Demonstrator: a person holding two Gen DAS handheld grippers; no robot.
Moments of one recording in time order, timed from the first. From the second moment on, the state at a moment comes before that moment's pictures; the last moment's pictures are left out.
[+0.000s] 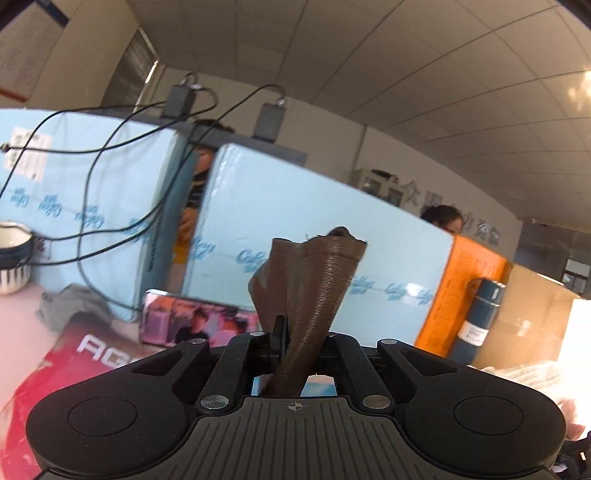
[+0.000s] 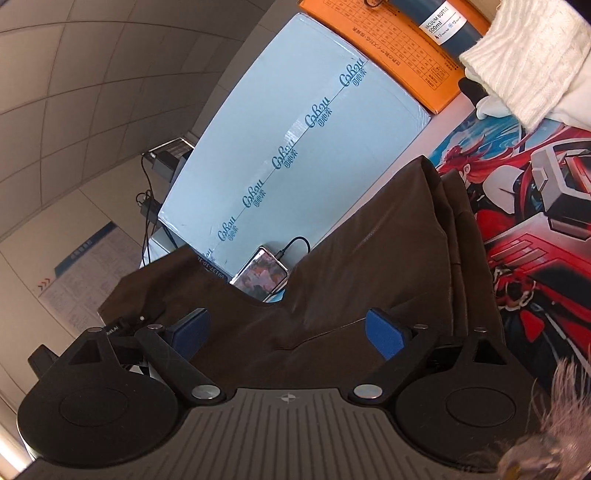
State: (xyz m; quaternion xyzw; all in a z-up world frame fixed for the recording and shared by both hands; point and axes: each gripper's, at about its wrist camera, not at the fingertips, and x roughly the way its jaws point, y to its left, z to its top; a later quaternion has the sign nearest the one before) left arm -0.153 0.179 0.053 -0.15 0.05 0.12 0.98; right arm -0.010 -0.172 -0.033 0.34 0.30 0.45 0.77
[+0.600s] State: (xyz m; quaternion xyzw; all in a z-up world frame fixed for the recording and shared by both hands) left arm -0.083 -0.012 0.010 0.10 0.10 -0.03 0.99; right arm 0.007 -0.233 -0.060 0.57 0.24 0.45 0.64
